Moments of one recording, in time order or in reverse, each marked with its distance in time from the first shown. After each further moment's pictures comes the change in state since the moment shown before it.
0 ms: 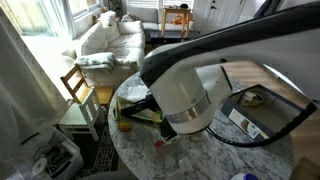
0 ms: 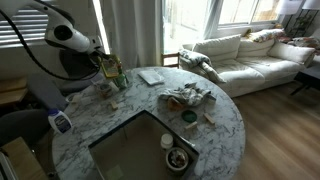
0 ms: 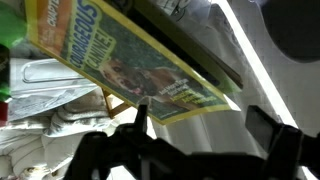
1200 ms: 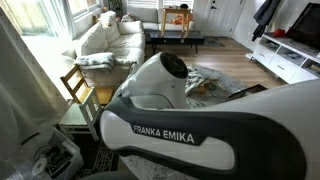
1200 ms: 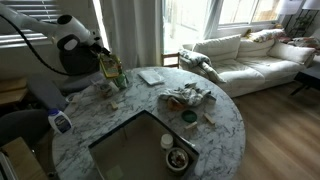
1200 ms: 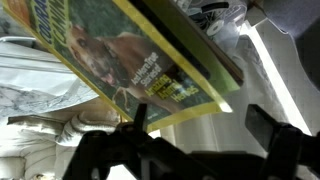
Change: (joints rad) arm 0.094 0.248 -0.169 0.191 -0.897 -0.104 0.963
